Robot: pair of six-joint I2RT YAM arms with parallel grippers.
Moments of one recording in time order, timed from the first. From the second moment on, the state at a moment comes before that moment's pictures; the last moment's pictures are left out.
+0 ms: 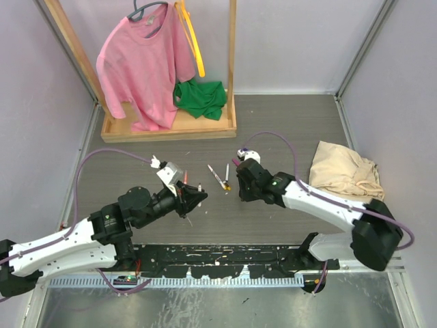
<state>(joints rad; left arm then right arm) -1.16 0.68 0.65 -0.06 -0.19 -0.35 0.86 1.21 0.81 -0.49 0.24 0.56</state>
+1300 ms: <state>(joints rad) -1.16 0.56 0.60 -0.23 -0.23 -0.36 0.75 1.74 1.09 -0.43 0.08 0.26</state>
